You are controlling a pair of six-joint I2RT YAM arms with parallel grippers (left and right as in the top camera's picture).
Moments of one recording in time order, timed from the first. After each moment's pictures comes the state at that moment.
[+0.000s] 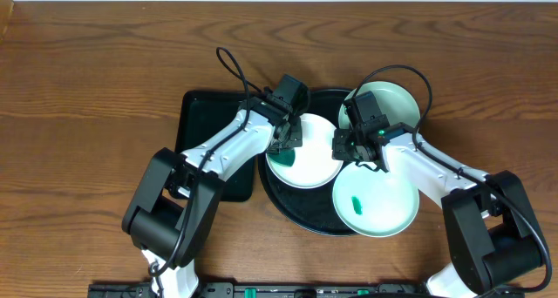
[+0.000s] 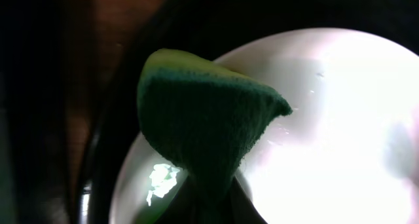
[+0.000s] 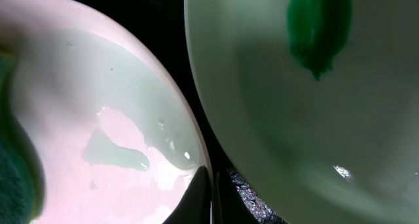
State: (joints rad) left arm -0.54 1.92 1.25 -0.62 0.03 -0.59; right arm 0.42 1.76 0.95 -0.37 -0.09 0.51
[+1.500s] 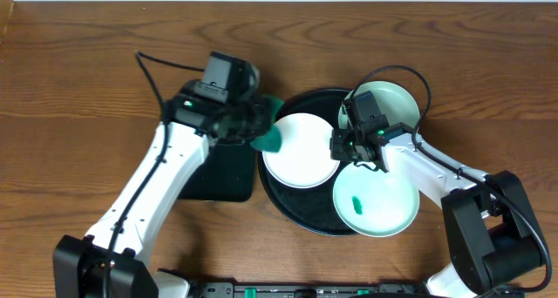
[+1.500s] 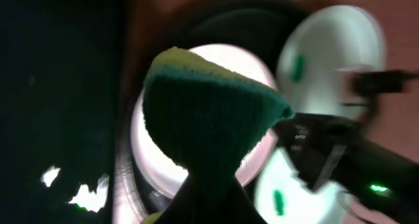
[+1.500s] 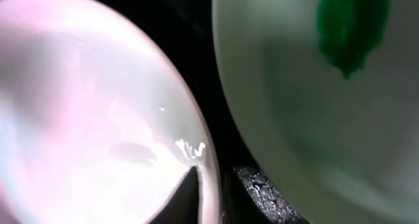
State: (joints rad) left arm -0.32 1.53 1.24 -0.81 0.33 -0.52; right arm 0.43 1.76 0.95 -0.36 -0.12 0.51
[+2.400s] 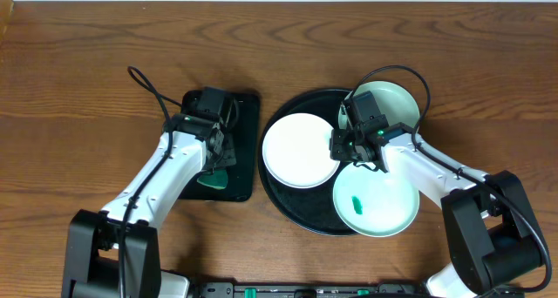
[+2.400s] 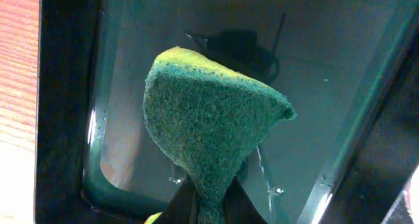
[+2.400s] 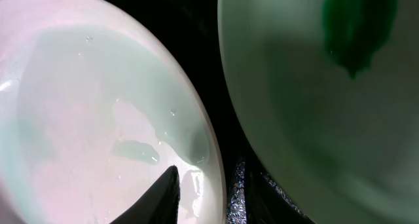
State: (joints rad) left arm -0.26 1.58 0.99 -0.83 -0.13 -0.43; right arm 0.43 1.76 0.95 -0.36 -0.13 0.50
